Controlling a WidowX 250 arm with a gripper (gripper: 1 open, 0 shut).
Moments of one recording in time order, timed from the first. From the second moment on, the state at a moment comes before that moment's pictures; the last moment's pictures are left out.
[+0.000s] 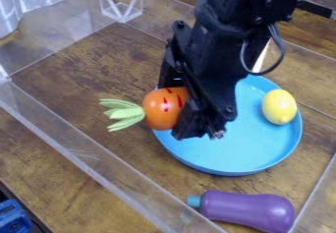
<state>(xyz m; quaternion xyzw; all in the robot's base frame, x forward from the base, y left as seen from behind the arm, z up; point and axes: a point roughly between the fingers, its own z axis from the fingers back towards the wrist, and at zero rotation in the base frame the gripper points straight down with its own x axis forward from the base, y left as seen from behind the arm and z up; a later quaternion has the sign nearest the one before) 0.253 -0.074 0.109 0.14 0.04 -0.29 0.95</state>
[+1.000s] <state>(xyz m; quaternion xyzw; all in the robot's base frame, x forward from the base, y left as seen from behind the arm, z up) 0.279 -0.090 0.121 0.12 0.02 -0.30 0.95</state>
